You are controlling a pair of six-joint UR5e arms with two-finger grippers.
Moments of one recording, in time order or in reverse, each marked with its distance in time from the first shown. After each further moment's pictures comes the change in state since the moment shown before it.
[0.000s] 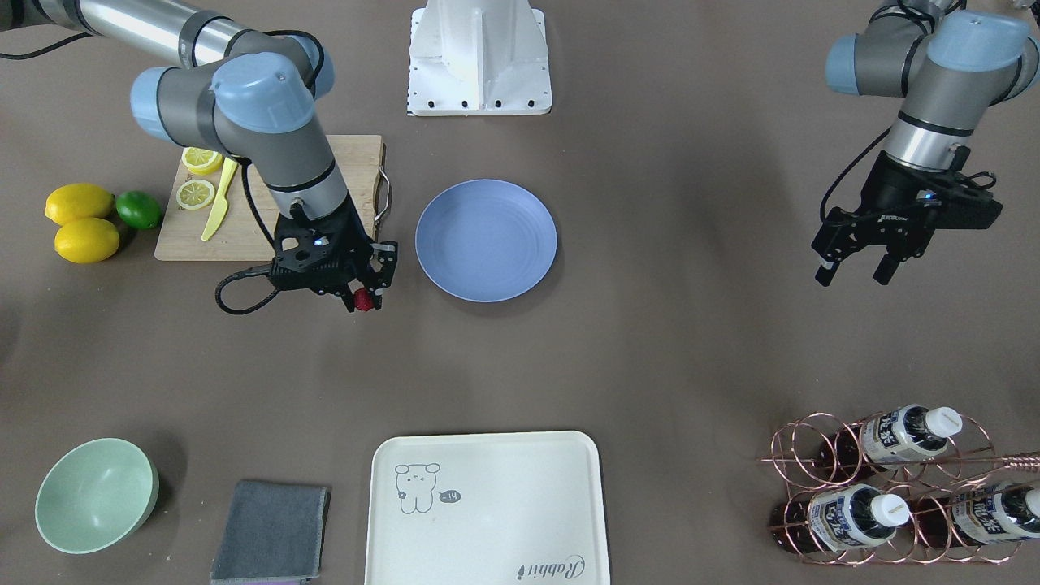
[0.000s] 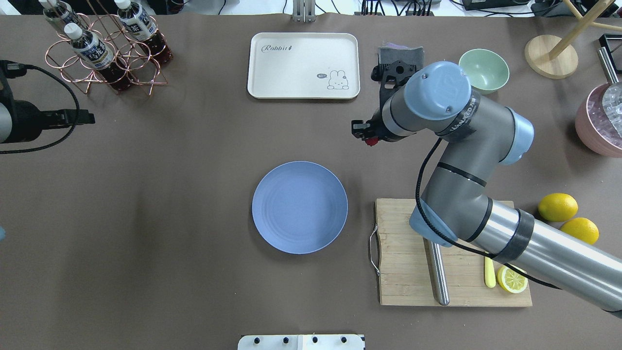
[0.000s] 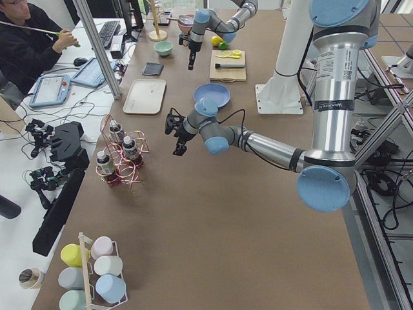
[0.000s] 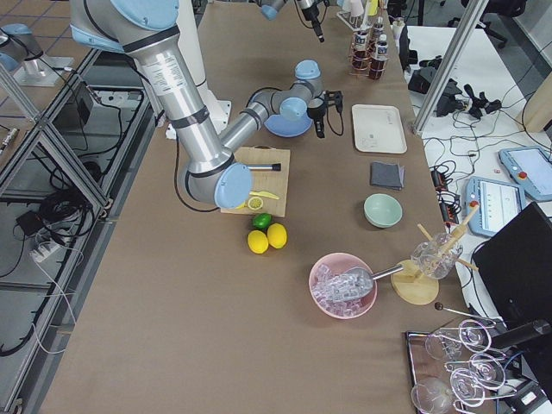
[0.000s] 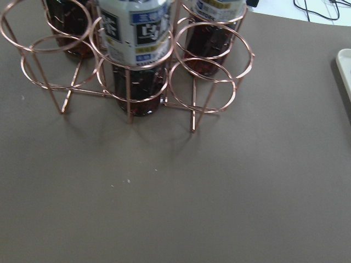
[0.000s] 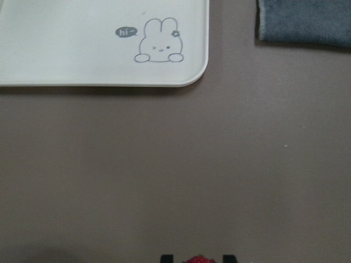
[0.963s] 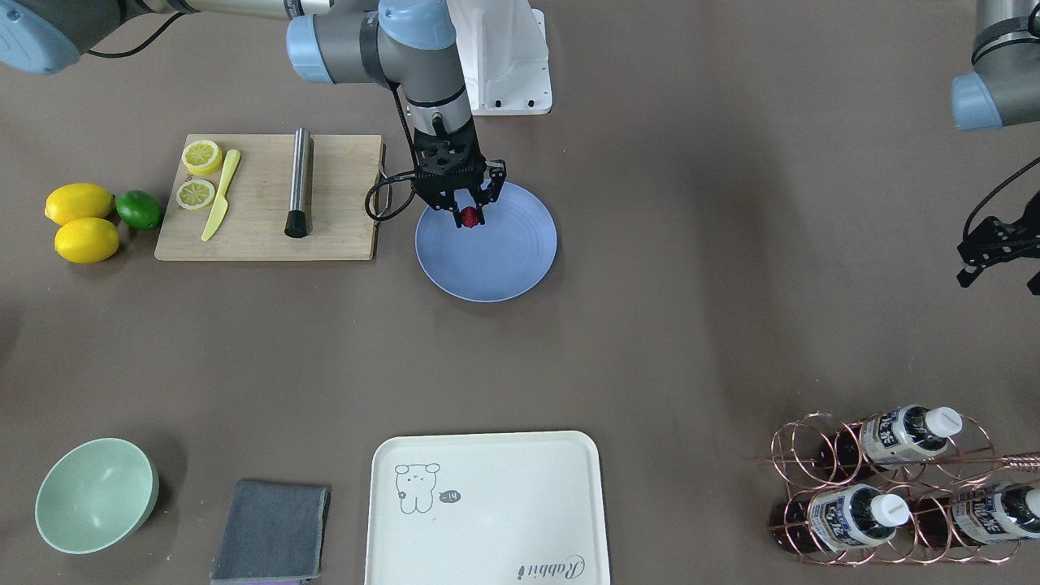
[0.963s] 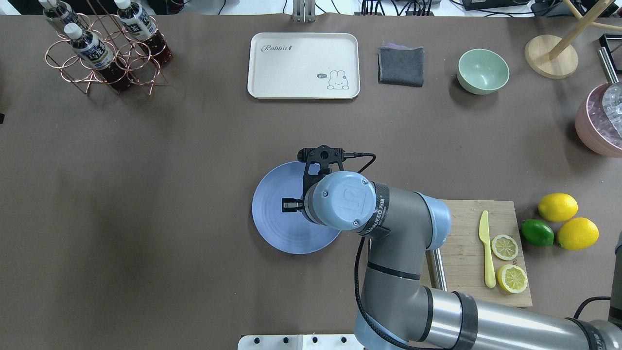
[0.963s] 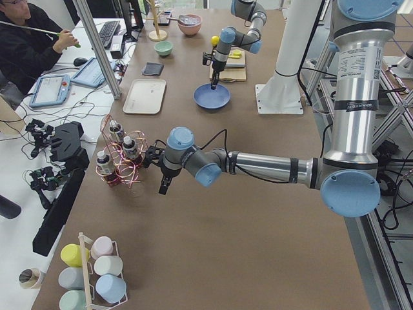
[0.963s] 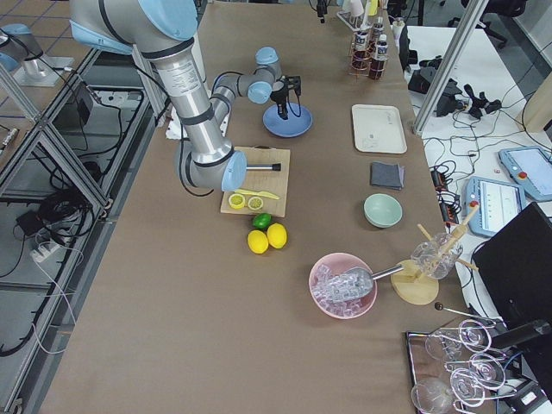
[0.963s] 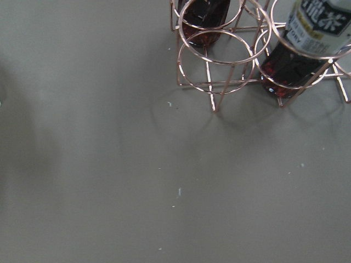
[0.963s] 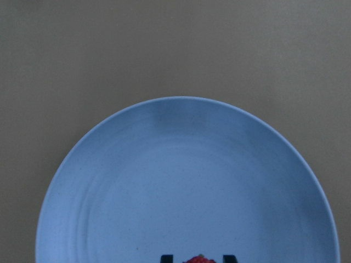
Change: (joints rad) left arm -0.330 -0.008 0.198 0.178 -0.327 0.695; right arm -0.297 0.088 0.017 -0.056 -0.194 0.177
